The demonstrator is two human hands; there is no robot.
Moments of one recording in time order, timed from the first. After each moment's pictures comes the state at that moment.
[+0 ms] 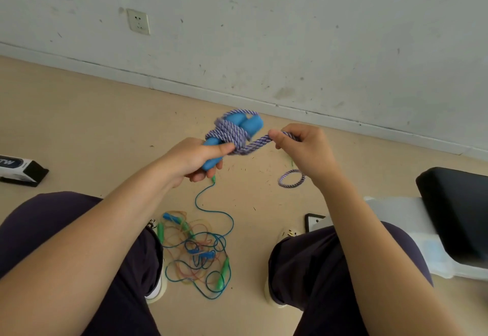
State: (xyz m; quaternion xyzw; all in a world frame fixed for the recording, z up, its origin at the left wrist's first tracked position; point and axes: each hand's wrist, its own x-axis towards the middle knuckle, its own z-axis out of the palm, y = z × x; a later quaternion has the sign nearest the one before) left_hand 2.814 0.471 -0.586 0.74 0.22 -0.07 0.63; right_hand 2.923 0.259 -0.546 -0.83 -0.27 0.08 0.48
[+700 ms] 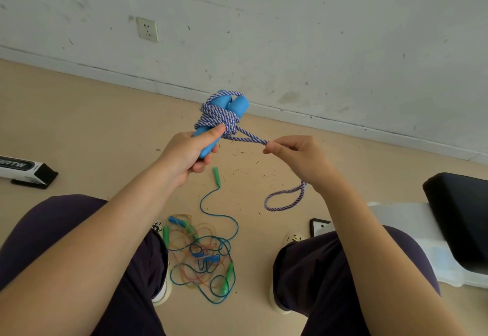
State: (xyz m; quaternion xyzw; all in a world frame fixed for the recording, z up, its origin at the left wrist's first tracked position) left_hand 2.812 0.481 -0.585 0.60 0.28 0.08 0.74; right_hand 2.921 0.265 -0.554 -0.84 -0.28 0.15 0.44
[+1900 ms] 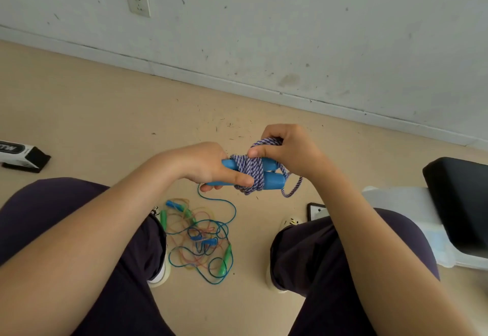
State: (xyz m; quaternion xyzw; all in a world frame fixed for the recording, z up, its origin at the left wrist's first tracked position) left_hand 2.806 0.456 -0.580 0.90 0.08 -0.26 0.35; right_hand 2.917 0.274 -0.567 -0.82 -0.38 0.16 0.39
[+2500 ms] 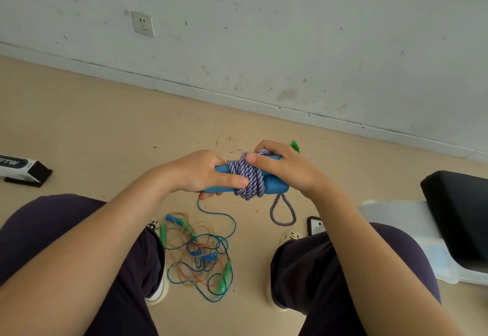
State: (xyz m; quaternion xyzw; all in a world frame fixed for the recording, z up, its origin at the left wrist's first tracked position) left_hand 2.800 0.466 -0.575 0.87 0.06 -0.17 0.46; right_hand 2.909 0.275 -0.562 -0.79 -0.34 0.28 0.43
